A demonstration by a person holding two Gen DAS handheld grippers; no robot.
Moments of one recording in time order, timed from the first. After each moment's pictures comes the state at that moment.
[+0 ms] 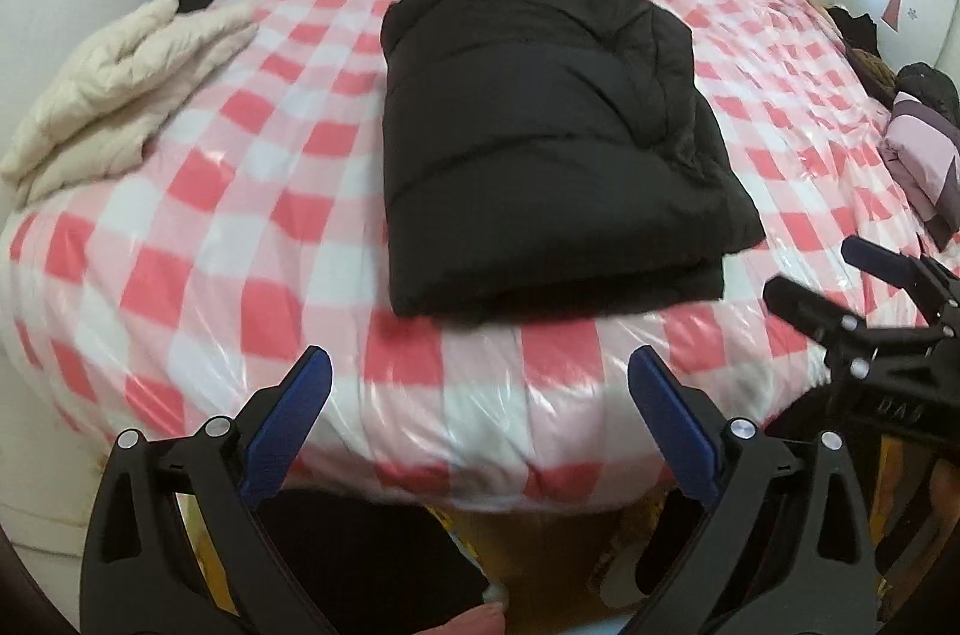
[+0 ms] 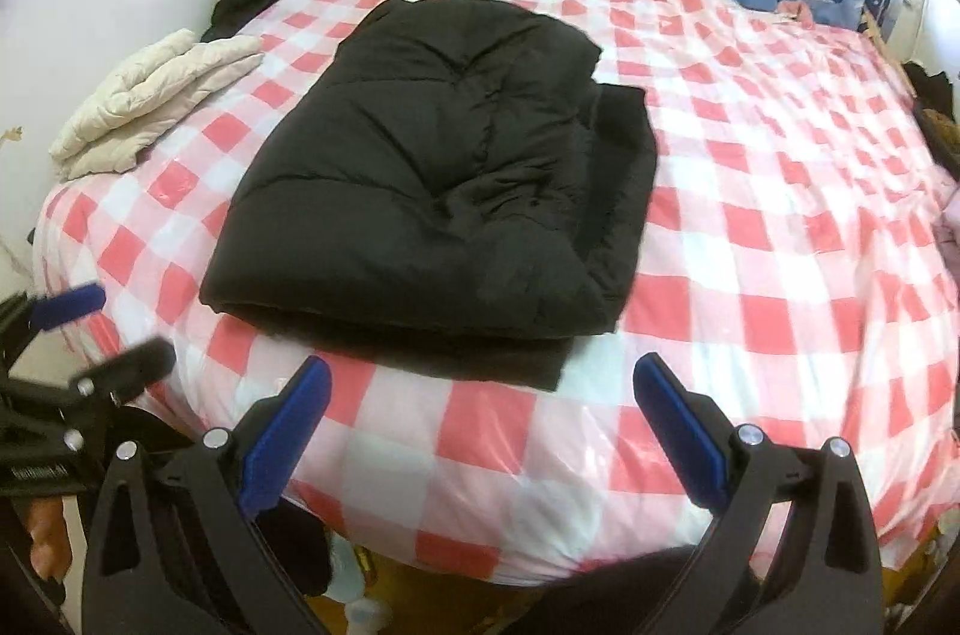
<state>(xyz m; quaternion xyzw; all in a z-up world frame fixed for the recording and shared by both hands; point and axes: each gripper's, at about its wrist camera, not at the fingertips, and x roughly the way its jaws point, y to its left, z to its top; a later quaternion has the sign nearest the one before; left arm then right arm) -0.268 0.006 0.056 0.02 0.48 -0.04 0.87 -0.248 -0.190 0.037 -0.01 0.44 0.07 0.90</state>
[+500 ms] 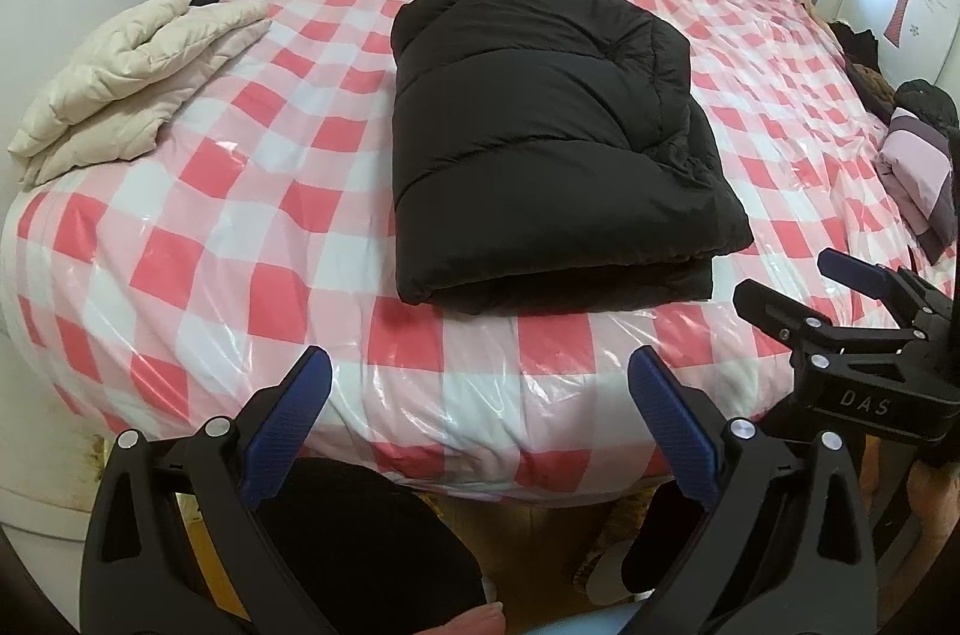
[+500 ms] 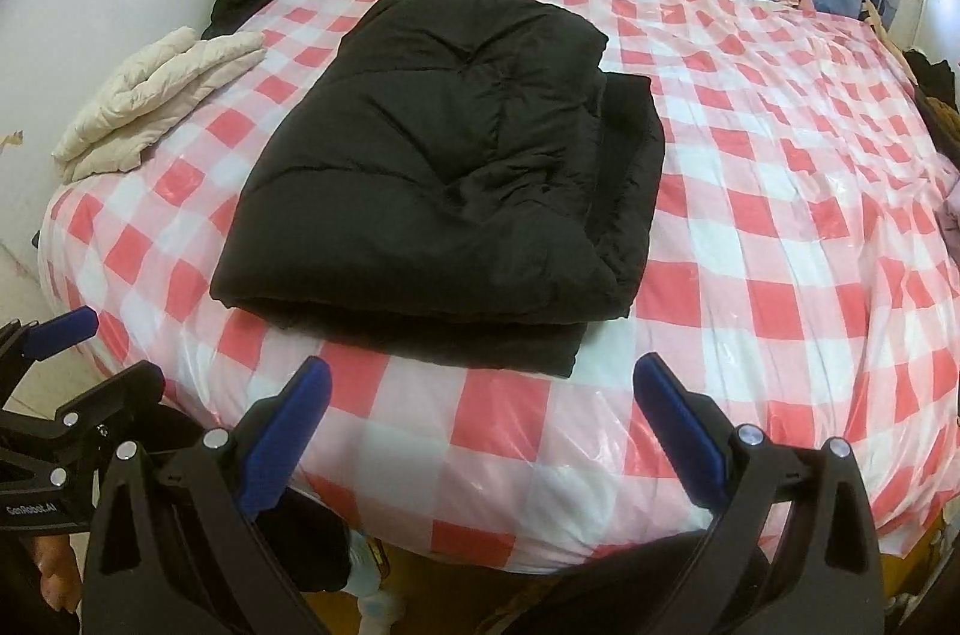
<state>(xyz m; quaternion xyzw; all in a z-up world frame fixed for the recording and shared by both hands) -0.278 0.012 0.066 0.01 0.48 -0.04 0.88 -0.252 -0.182 0.037 0.00 0.45 0.08 0.89</state>
